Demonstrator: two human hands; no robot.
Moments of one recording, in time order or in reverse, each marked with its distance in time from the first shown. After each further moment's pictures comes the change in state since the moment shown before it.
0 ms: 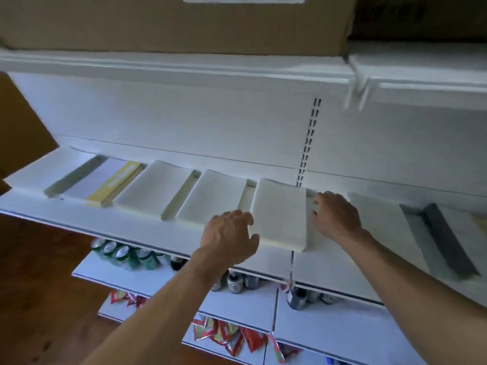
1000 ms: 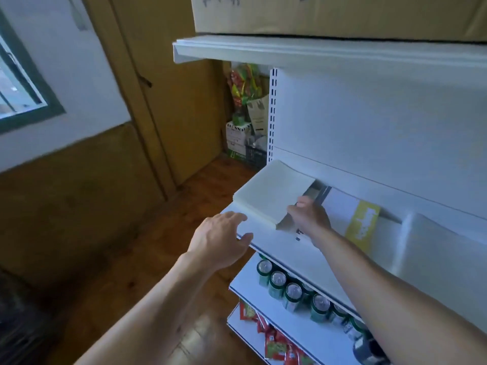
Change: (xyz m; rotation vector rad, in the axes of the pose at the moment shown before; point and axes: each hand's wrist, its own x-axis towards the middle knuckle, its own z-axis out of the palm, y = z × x) left_hand -0.057 -0.601 -0.151 0.067 0.139 -0.403; right_hand 0.126 -0.680 0.169 0.691 -0.389 -0.028
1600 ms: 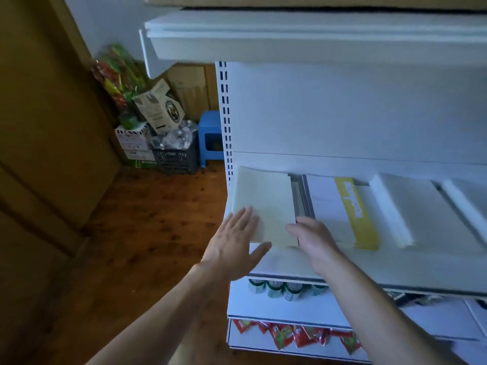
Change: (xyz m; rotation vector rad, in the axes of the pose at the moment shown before) left_hand 0.142 -0.081 0.046 0.024 -0.314 0.679; right_hand 0.001 -0.023 0.074 0.504 0.434 0.367
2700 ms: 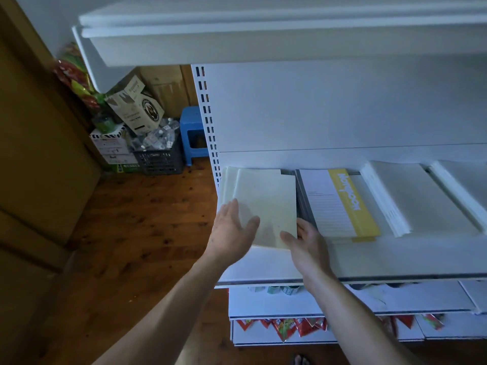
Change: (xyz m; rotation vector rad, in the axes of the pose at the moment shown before) left_hand 0.038 0.005 -0.016 -0.704 0.143 -0.246; right_hand -0.010 0.024 0.019 0.163 0.170 -0.035
